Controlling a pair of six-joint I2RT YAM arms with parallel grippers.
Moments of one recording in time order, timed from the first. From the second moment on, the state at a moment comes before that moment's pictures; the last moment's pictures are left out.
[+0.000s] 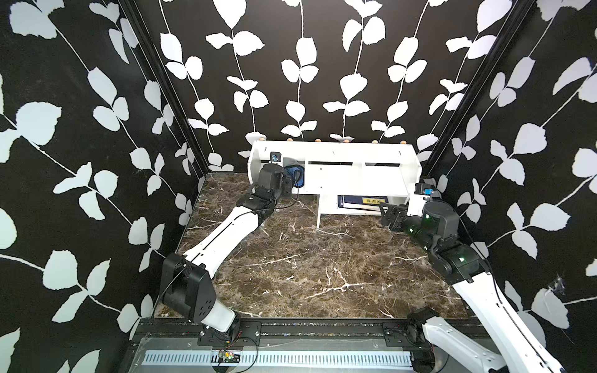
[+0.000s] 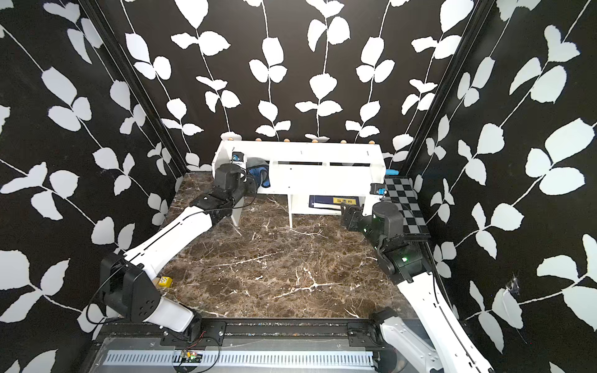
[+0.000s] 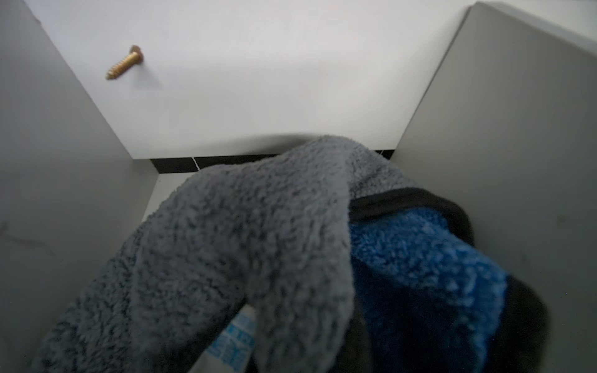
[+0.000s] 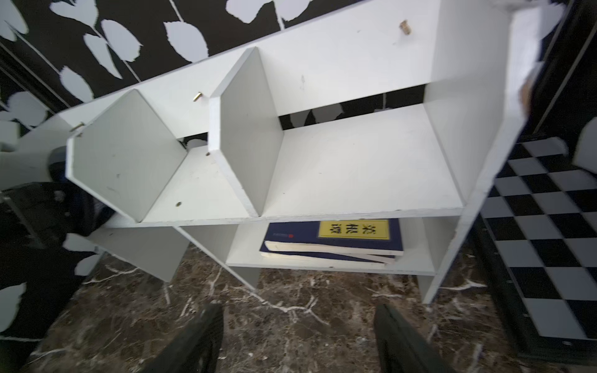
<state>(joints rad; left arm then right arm) -0.49 1.50 1.34 -0.24 -0.27 -0.17 0.37 0.85 1.00 -0.49 0.11 0.34</state>
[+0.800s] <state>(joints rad) -0.44 1.48 1.36 -0.23 -0.18 -0.17 -0.05 1.36 1.45 -0.55 -0.17 0.29</state>
